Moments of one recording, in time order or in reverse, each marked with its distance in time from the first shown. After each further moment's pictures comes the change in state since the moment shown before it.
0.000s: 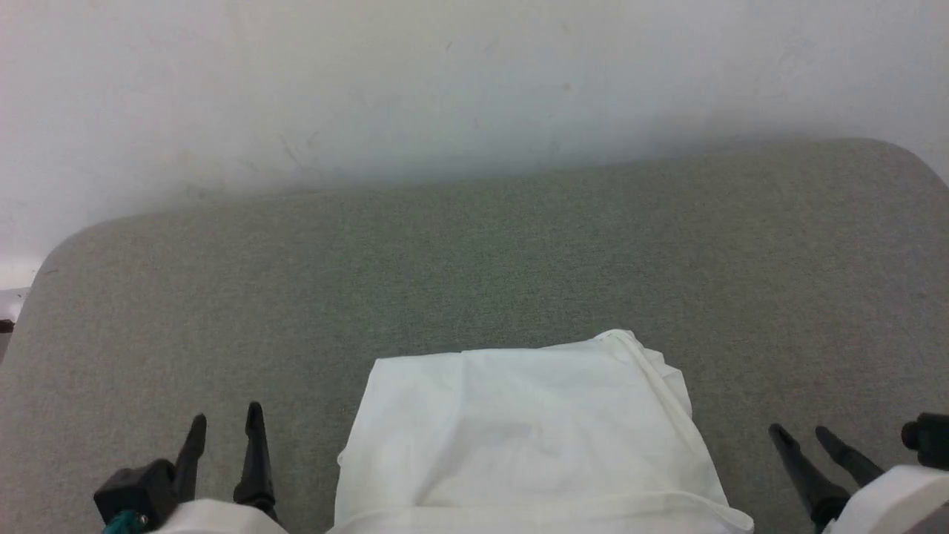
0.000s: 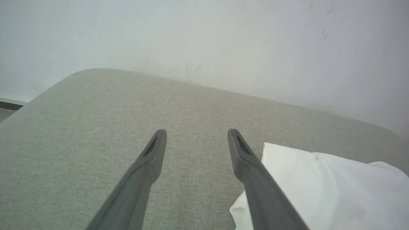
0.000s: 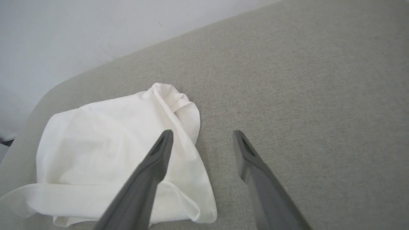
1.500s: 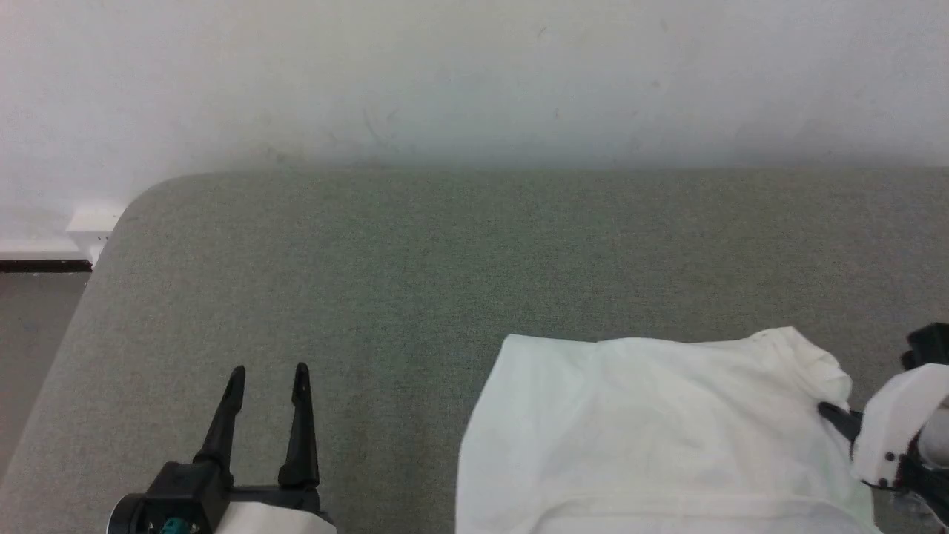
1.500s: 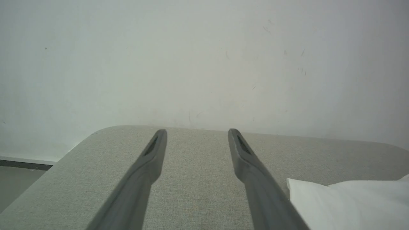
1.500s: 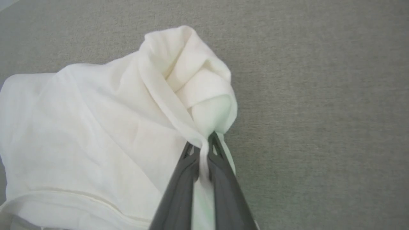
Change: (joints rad) left arm 0.007 -0.228 0.166 -0.123 0.458 -0.190 -0.006; right arm -0.429 -0.185 0.065 0.548 0.054 0.000 0.255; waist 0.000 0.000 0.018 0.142
